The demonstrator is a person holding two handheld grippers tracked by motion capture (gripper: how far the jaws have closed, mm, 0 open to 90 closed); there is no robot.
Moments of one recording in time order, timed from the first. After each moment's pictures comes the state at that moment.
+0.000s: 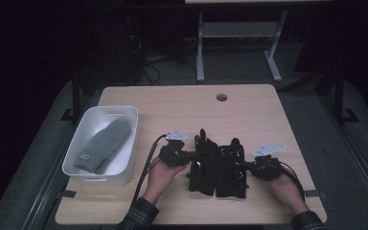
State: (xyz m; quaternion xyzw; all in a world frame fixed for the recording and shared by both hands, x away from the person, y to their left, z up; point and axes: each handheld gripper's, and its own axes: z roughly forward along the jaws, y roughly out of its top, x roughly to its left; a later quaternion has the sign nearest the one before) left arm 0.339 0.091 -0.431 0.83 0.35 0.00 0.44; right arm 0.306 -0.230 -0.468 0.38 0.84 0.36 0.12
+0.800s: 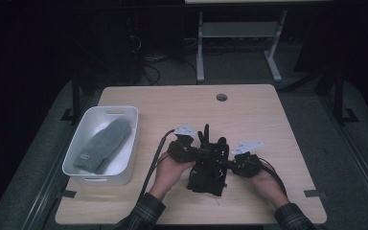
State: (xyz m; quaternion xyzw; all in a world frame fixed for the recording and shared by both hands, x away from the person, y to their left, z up) left arm 0.345 0.063 -0.417 0.83 0.32 -0.02 0.46; right arm 0.320 -0.176 -0.468 0.33 0.86 0.37 0.09
